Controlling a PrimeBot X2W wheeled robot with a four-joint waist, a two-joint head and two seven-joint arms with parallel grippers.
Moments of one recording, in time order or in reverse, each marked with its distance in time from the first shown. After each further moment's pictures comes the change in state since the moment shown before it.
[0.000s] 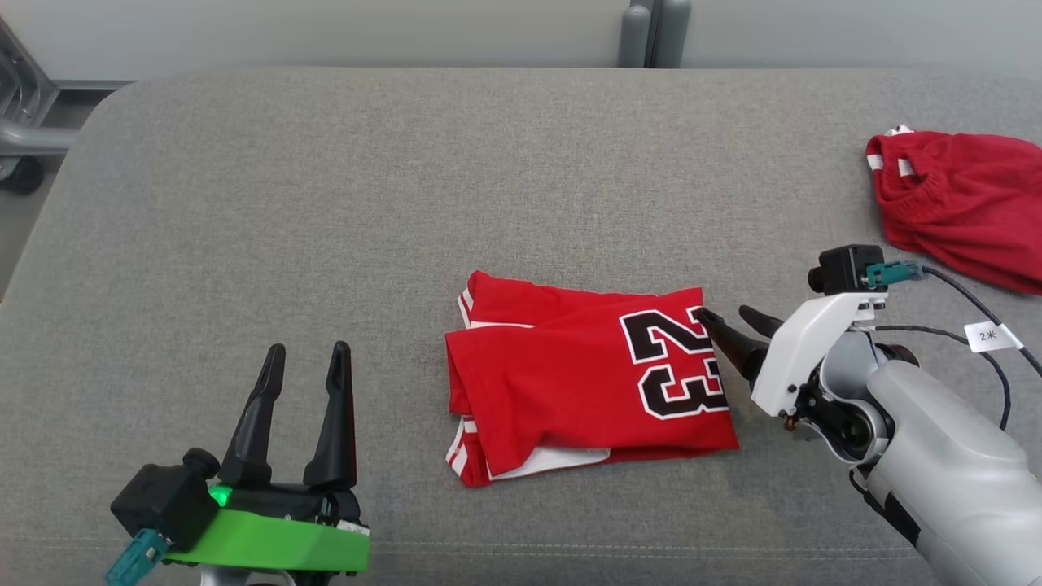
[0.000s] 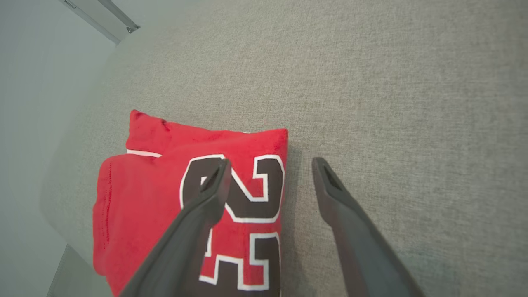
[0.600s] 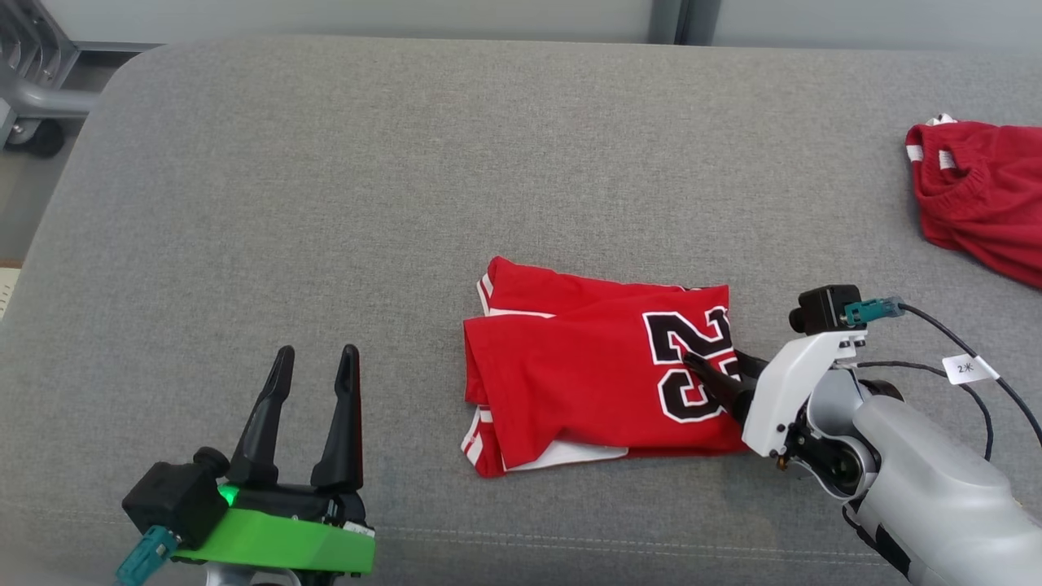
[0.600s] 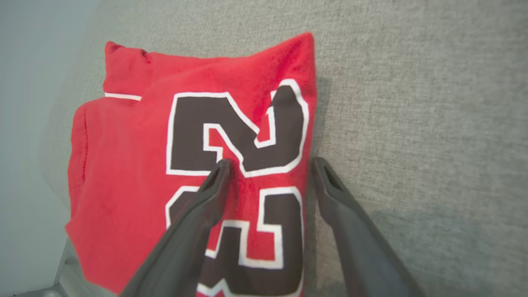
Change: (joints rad) left arm -0.006 -0.001 -0.016 0.021 0.010 -0.011 0.000; right arm 0.057 0.010 0.041 0.027 0.004 0.035 -0.002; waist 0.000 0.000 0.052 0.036
